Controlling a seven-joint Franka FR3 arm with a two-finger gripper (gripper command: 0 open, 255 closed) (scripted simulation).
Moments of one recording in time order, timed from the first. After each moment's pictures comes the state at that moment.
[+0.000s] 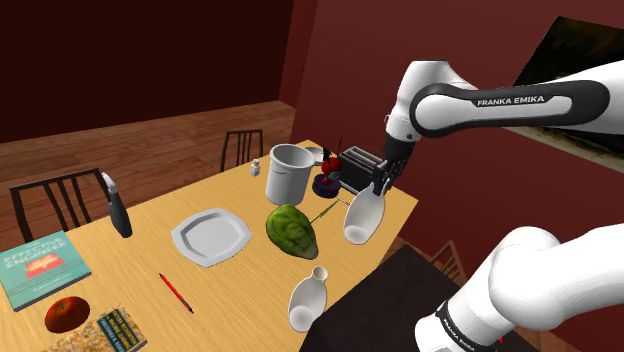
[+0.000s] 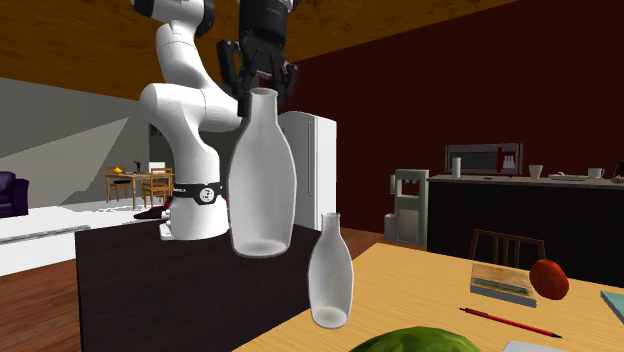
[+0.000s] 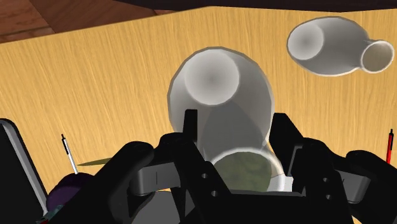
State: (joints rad) arm 0.06 -0.57 -0.10 -2.59 -0.09 1.94 0.02
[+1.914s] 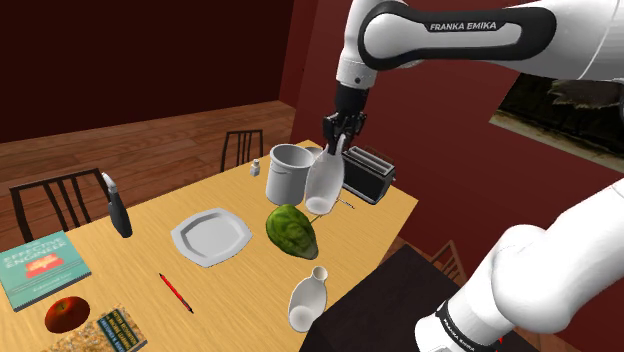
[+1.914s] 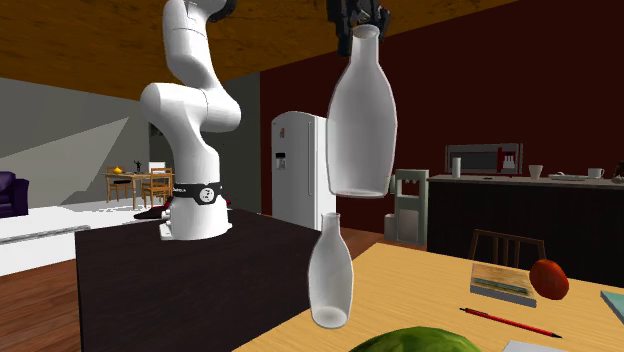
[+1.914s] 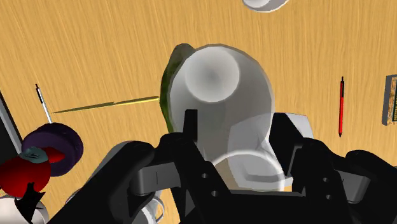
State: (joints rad) arm 0.15 -0.22 0.04 -2.05 -0.01 1.75 0.19
